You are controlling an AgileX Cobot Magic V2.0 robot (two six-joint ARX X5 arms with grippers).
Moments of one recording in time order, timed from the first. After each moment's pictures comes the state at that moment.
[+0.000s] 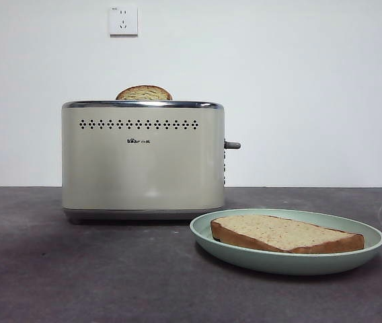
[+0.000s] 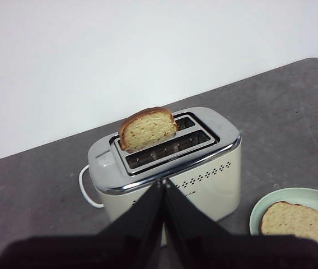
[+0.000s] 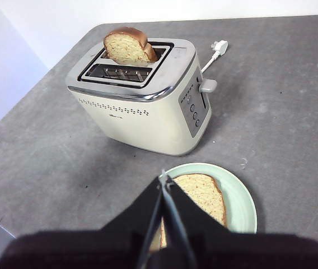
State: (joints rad) left arm -1.00 0.72 0.99 -0.54 -0.70 -0.05; right arm 0.13 0.78 1.11 -0.82 -0.47 0.06
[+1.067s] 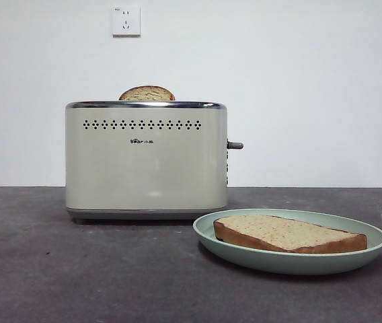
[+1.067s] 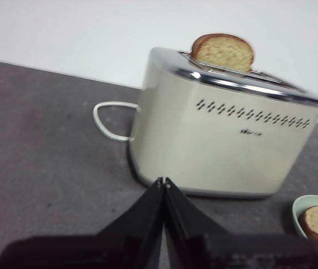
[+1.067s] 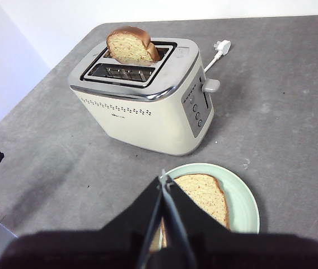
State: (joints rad) left arm -0.20 0.10 0.02 0.03 0.03 -0.28; right arm 0.13 0.78 1.11 -0.82 -0.47 0.06
